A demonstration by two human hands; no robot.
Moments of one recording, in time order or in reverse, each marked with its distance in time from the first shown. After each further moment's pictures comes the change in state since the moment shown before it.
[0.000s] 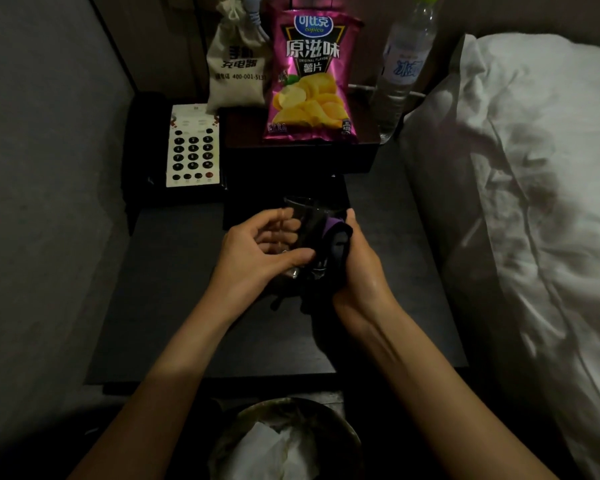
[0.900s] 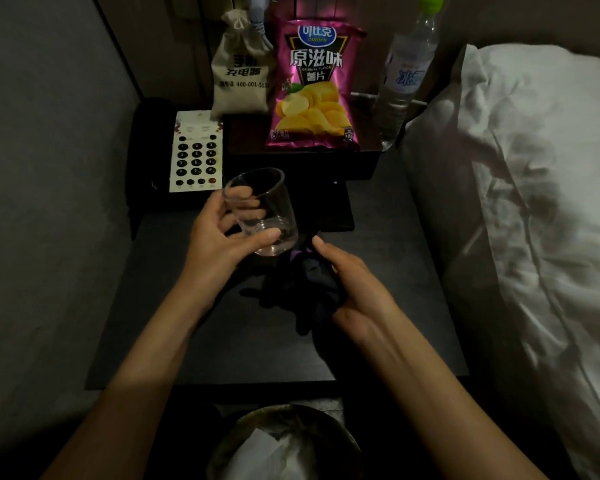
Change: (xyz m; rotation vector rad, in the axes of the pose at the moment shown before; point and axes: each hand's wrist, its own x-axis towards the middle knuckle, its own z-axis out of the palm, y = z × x) left_hand 0.014 -0.002 -0.031 -0.109 0.142 0.063; right_hand -0.003 -0.001 0.003 0.088 -0.046 0.148
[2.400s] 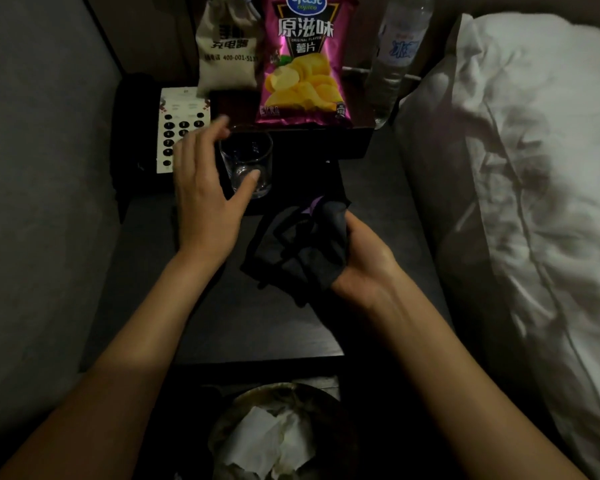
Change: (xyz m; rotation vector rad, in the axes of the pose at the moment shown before) left_hand 0.026 -0.001 0.007 0.683 0.290 0.519; right_hand 0.001 -0.017 -0.003 0.188 -0.142 0.170
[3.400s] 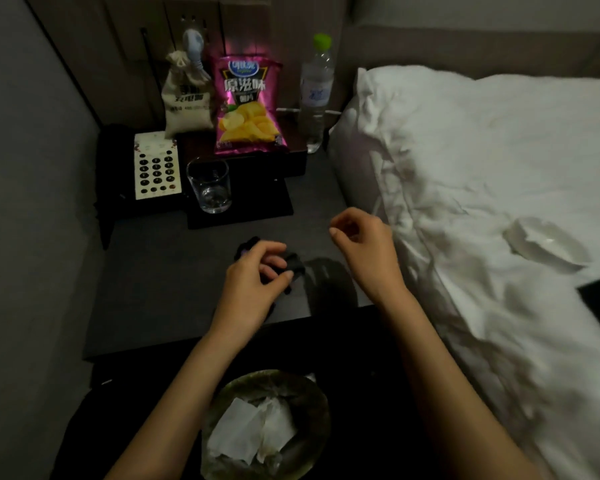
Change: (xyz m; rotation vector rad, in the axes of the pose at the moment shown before) left_hand -0.102 0.110 -0.026 -0.403 -0.522 -0.331; right_hand -0.109 -0.012 -0.037 -1.444 0.645 -0.970
